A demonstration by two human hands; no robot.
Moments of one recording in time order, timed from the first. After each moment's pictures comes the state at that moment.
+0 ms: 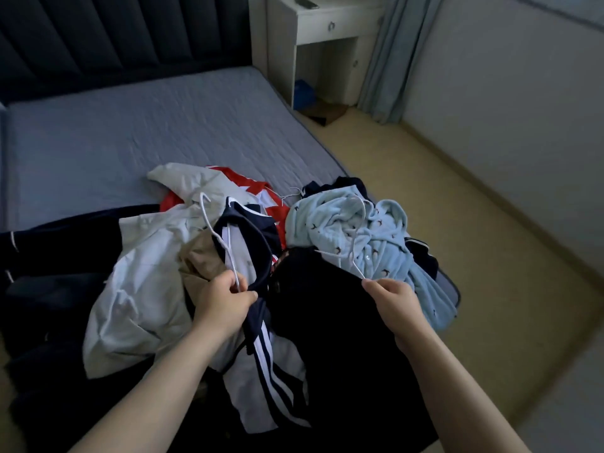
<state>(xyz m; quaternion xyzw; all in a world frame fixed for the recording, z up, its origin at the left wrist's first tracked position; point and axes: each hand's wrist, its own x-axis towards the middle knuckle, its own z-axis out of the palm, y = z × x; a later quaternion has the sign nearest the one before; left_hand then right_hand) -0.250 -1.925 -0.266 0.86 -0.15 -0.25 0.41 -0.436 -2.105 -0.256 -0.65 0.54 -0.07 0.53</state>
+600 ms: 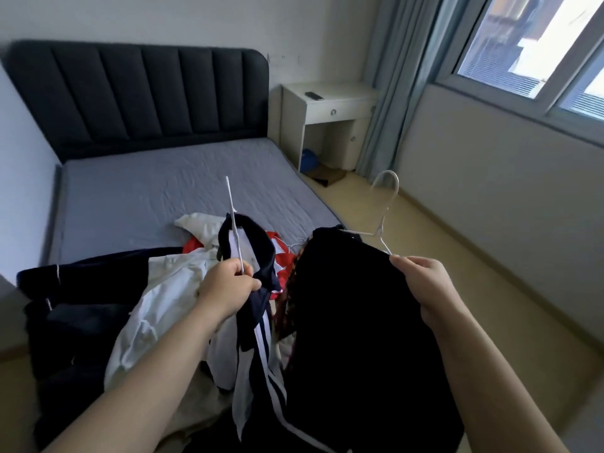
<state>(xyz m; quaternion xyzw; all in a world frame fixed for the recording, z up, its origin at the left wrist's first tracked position) -0.250 -1.850 -0.118 0.85 -0.18 -0.23 0.44 -0.451 -2.060 -0.095 -0.63 0.51 -0.21 0.55</state>
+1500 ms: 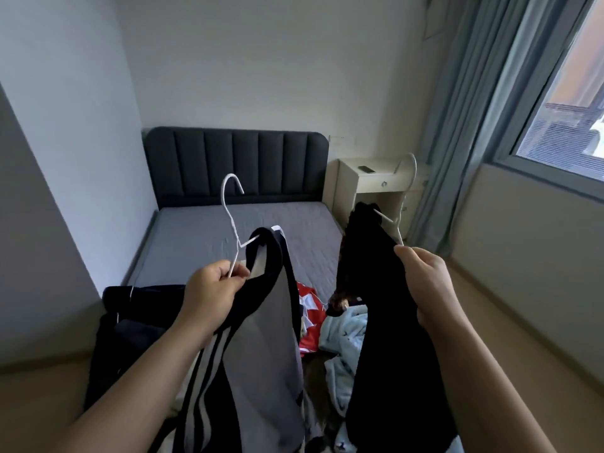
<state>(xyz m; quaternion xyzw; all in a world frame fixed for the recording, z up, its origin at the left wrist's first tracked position) -0.328 -1.829 -0.004 0.81 -0.14 -0.03 0.57 -0.459 -2.076 0.024 -0.70 0.34 -0.31 0.55</state>
